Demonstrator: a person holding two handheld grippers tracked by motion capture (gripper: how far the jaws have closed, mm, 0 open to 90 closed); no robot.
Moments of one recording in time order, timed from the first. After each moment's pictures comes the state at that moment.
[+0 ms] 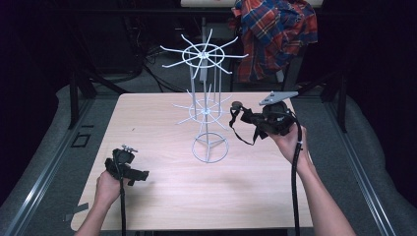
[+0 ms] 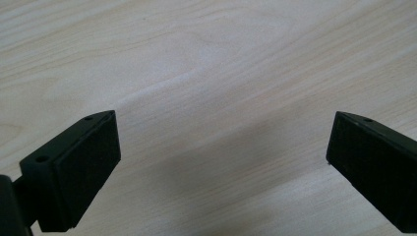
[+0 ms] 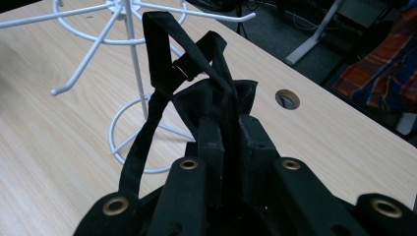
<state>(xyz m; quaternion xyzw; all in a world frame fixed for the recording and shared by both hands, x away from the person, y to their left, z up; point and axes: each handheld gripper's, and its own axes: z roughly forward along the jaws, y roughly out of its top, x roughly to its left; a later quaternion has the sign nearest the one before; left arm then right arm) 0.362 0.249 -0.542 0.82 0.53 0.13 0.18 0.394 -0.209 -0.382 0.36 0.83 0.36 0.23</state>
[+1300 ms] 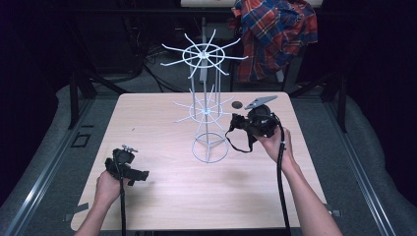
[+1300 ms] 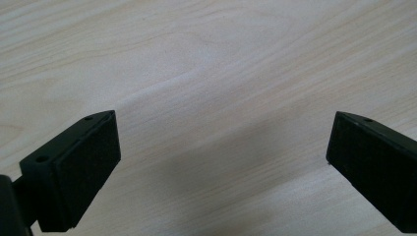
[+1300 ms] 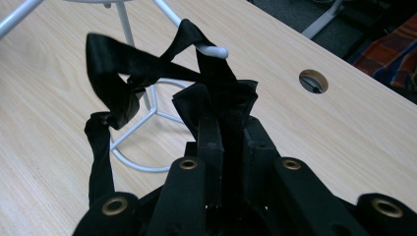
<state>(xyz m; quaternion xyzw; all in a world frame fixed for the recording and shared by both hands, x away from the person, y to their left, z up) 0.363 0.249 -0.542 0.82 0.53 0.13 0.18 0.418 -0.183 -0.421 0.38 0.84 0.33 0.20</state>
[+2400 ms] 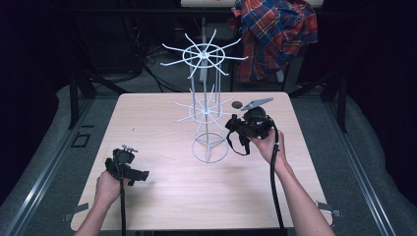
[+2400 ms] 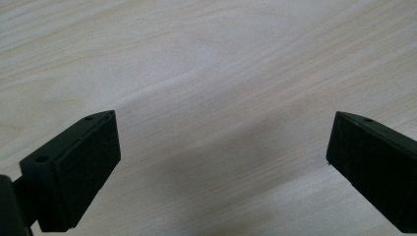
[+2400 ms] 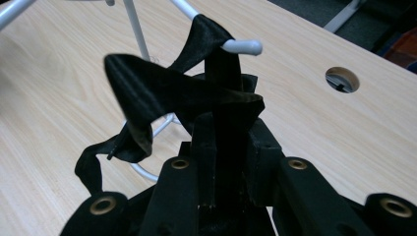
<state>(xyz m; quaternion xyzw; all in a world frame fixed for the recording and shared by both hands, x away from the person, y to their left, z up) 0.363 0.248 -0.542 0.82 0.53 0.13 0.18 0.426 -0.175 -0.437 0.39 0.83 0.36 0.17</state>
